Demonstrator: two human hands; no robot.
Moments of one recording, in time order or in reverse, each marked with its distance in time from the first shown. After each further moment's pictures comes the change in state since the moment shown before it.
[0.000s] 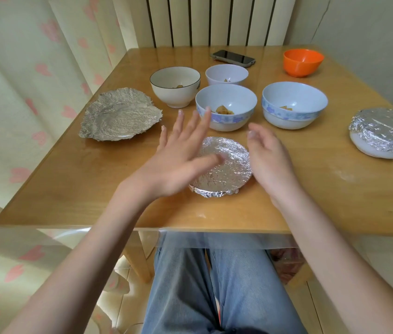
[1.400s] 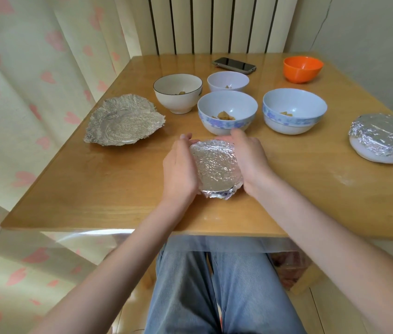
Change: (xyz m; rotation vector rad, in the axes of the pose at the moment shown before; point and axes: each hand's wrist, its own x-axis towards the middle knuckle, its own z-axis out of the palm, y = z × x) left_hand 0.017 0.003 0.041 -0.876 0.617 -0.380; right_hand 0.017 -0.013 0.031 0.289 -0.105 0.329
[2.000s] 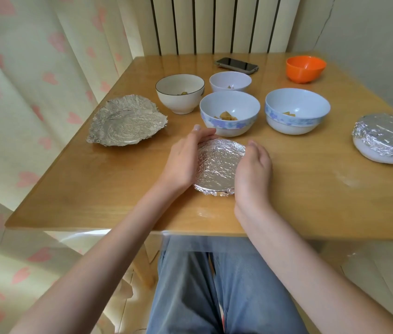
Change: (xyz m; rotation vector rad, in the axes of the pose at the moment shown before) left_hand 0.024 0.002 -0.007 0.162 -0.328 0.111; right_hand -0.035 0.010 0.011 0.296 0.296 -0.050
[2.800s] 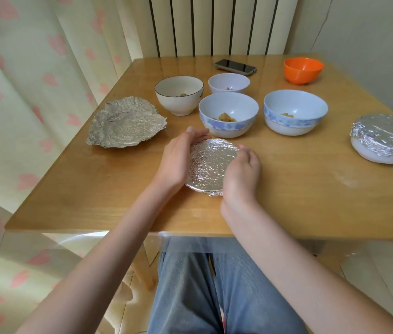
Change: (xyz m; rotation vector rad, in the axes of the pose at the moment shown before) left_hand 0.005 -0.005 -0.008 -0.026 0.031 0.001; right_hand -0.002 0.011 0.022 0.075 0.069 0.067
